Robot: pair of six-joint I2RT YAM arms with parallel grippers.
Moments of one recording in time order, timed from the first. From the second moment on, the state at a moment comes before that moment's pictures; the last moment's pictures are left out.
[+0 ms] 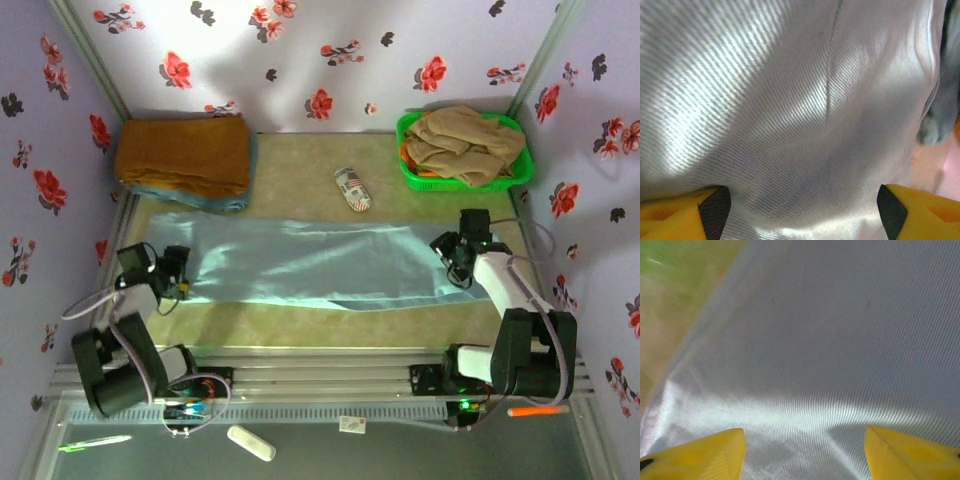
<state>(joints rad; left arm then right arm) 0.39 1.26 0.43 -0.10 0.41 -1.06 -0.06 1.25 0.70 -0.50 -0.06 0.86</state>
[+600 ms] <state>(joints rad) 0.07 1.04 0.69 -0.41 0.28 -0.83 -0.16 1.14 0.74 -0.62 -0.11 0.79</state>
